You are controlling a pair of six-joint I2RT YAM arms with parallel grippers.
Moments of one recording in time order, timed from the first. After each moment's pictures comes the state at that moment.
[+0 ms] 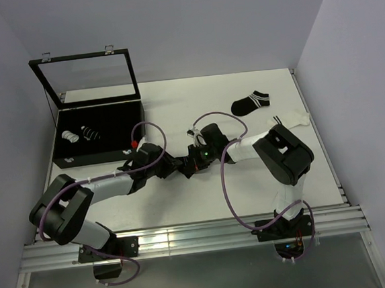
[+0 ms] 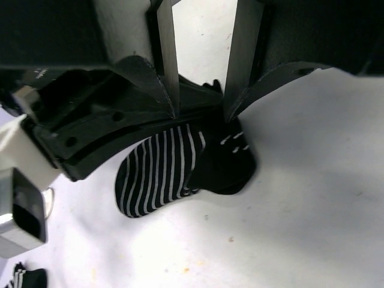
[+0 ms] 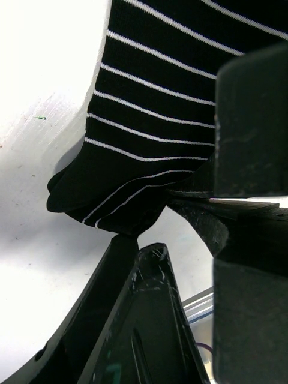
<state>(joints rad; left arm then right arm) -0.66 1.48 0.58 0.22 0.00 -1.23 0.61 1.85 0.85 0.20 -0.61 0.47</state>
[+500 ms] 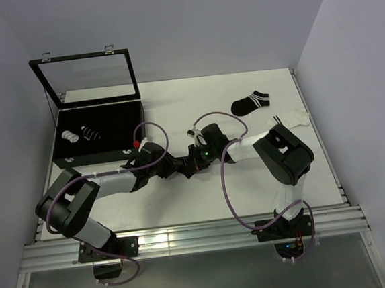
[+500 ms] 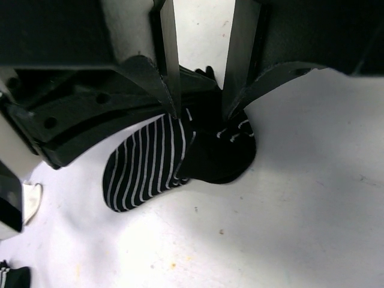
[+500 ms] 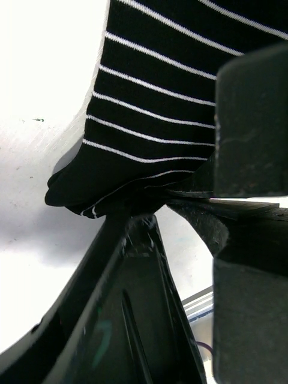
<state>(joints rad) -0.66 1.55 0.60 0.25 0.01 -1.23 0.60 1.85 0.85 0.19 -0.61 0.47</state>
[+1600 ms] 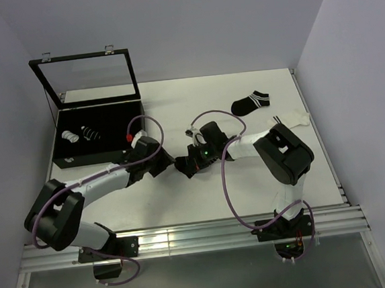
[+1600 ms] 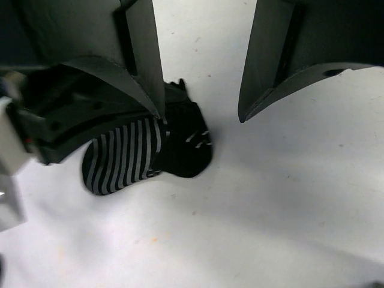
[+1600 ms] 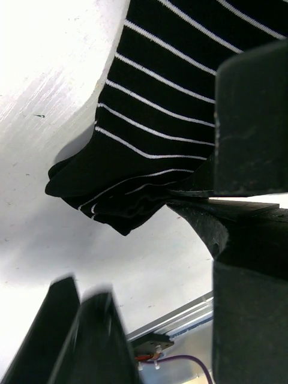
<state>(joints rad) -0.63 1.40 0.69 -0.06 -0.10 -1.09 0.60 1.86 0.89 0.11 -0.62 0.38</state>
